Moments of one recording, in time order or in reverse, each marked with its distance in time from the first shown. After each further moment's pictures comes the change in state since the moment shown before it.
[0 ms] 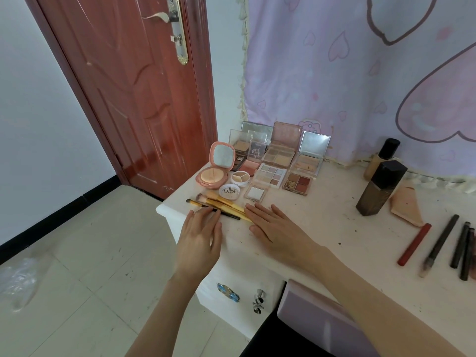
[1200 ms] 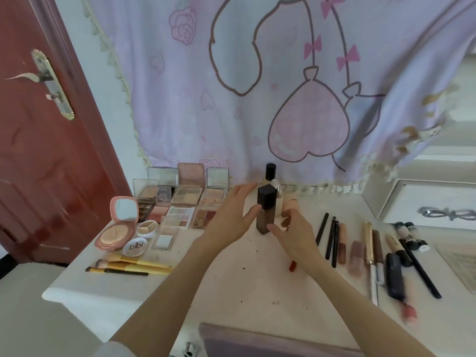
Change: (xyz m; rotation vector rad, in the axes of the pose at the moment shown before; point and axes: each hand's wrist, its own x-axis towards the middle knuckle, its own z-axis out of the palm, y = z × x) left_hand 0.127 0.227 0.038 -0.503 -0.485 0.286; right_hand -0.129 0.109 -0.058 0.620 0.705 0.867
